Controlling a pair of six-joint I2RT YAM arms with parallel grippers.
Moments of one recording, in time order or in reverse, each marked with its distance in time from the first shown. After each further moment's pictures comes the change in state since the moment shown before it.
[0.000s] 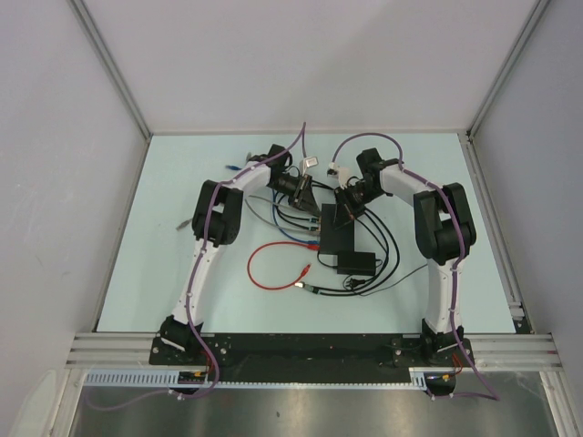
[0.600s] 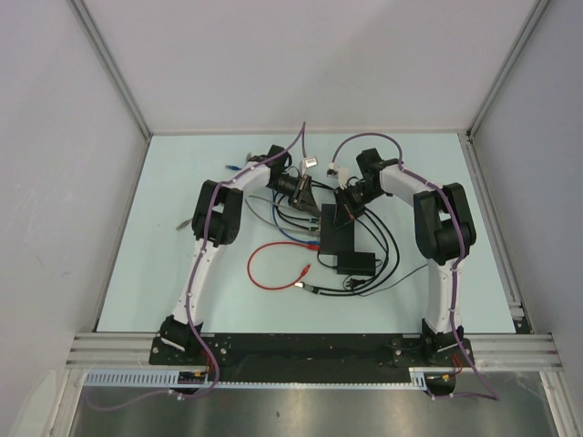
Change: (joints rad) left arm 0.003 0.004 -0.005 0.001 0.025 0.026; right arm 0.001 0.000 0.000 -0.003 0.000 -0.003
